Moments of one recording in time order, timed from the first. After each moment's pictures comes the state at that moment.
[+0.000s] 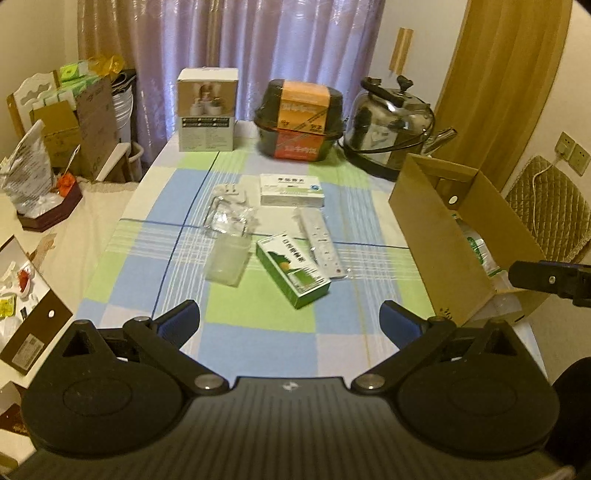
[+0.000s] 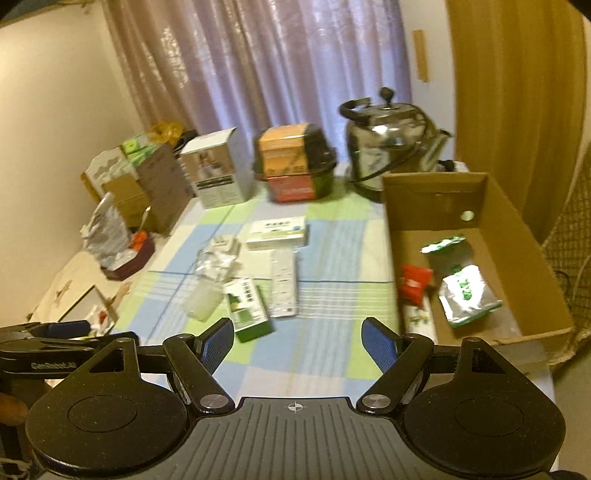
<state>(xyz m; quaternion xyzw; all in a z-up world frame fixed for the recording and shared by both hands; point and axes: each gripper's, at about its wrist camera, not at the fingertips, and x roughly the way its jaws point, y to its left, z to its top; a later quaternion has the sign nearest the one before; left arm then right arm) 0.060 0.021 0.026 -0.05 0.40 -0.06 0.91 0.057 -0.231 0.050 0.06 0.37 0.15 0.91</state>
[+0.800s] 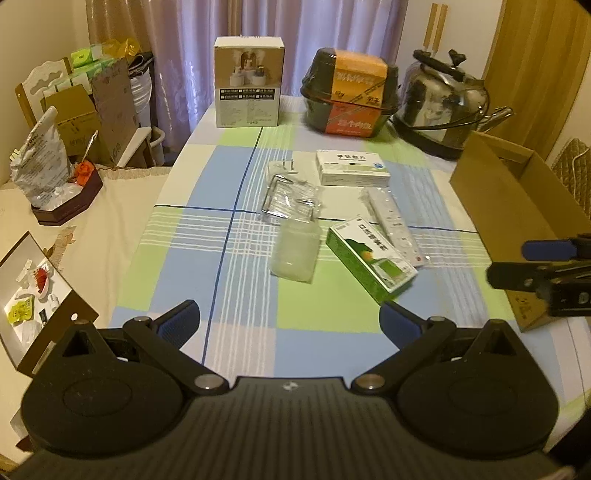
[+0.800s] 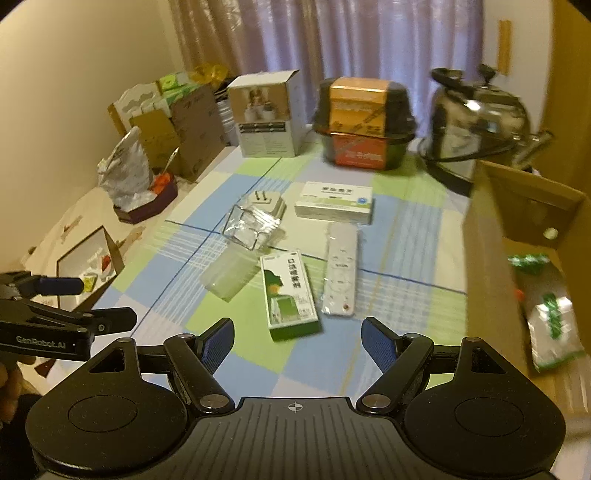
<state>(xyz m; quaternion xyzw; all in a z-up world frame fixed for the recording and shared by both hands) 0.119 0.084 -0.031 -0.02 0.43 -0.04 0.90 0.140 -0.144 -0.024 -0.01 0.41 0.21 0.89</state>
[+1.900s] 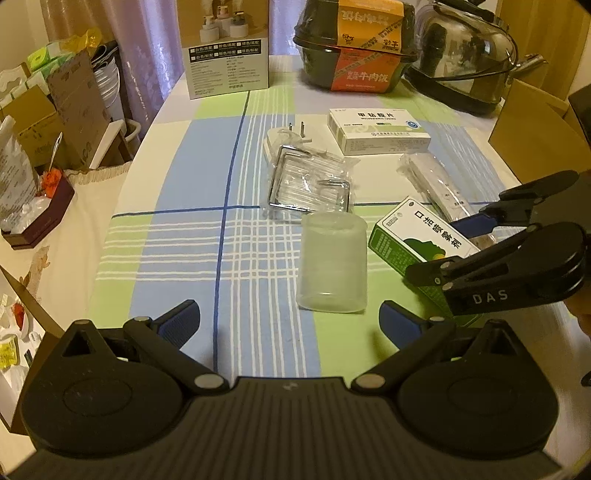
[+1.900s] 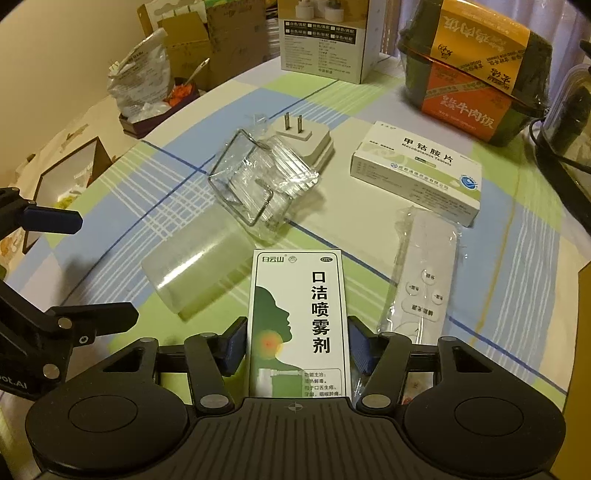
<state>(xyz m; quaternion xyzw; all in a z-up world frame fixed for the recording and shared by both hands) 0.216 0.099 -0.118 0.04 0.46 -0.07 0.88 0.274 -0.064 -0.141 -0.12 0.48 0.27 0.83</state>
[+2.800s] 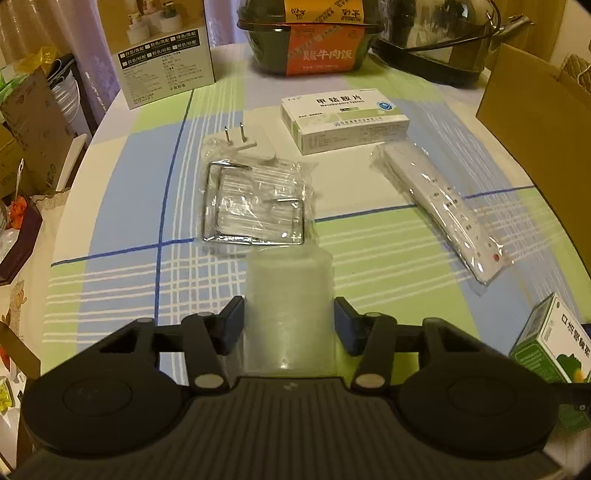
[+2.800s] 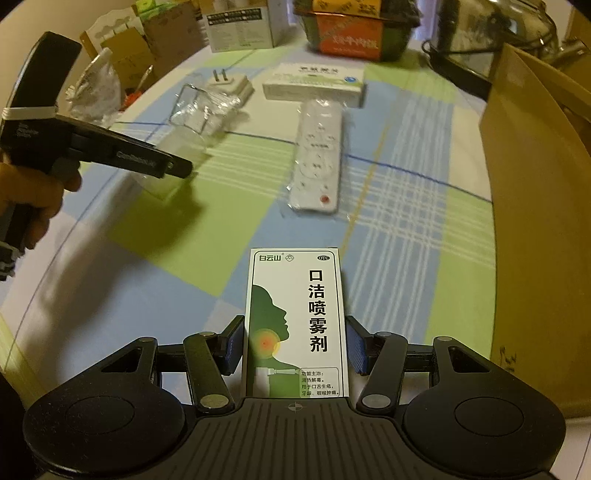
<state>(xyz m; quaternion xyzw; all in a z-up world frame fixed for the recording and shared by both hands) 0.265 0.058 -0.144 0.07 0.48 -0.12 0.86 0.165 -0.162 -0.132 -0.04 0.52 0.18 0.84</state>
